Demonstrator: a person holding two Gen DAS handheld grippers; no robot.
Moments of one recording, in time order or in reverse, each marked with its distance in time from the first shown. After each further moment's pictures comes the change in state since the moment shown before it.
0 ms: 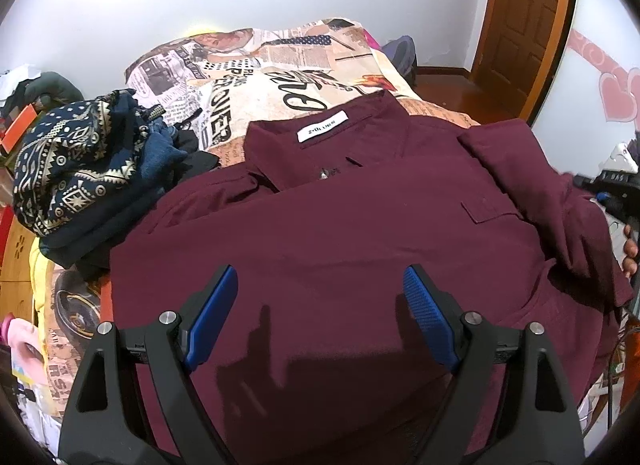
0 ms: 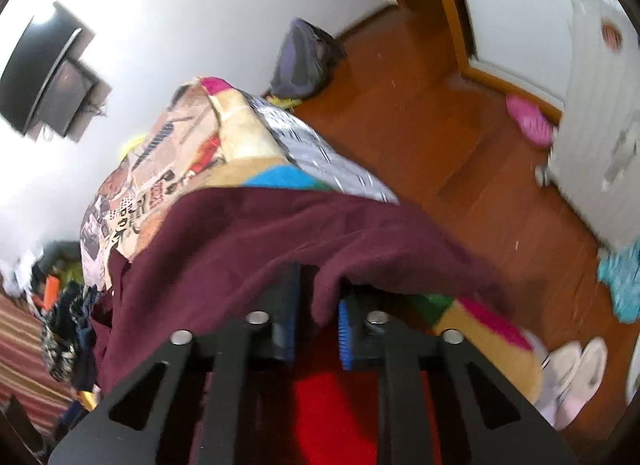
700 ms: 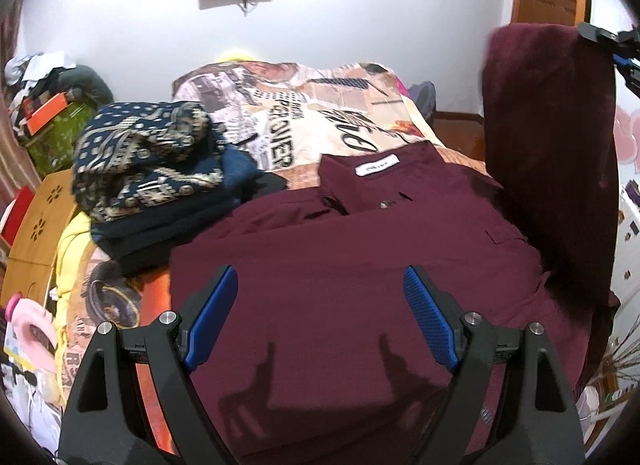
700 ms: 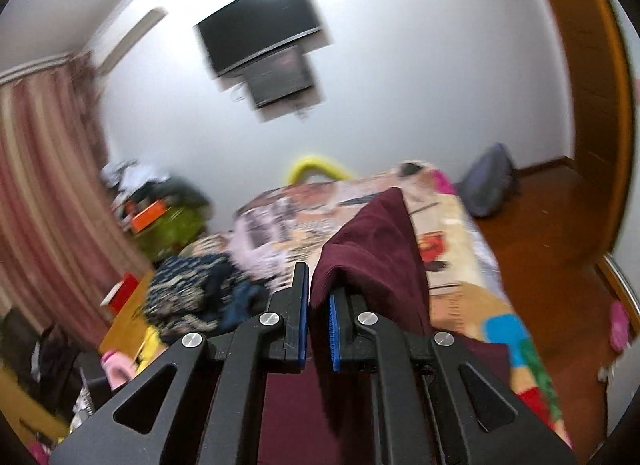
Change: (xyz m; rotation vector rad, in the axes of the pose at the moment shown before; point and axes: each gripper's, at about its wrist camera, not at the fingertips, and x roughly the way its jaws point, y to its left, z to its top) left arm -0.062 0.072 -0.025 -0.105 -0.143 0.025; right arm -0.120 0.252 -0.034 -0.575 -0.203 0.419
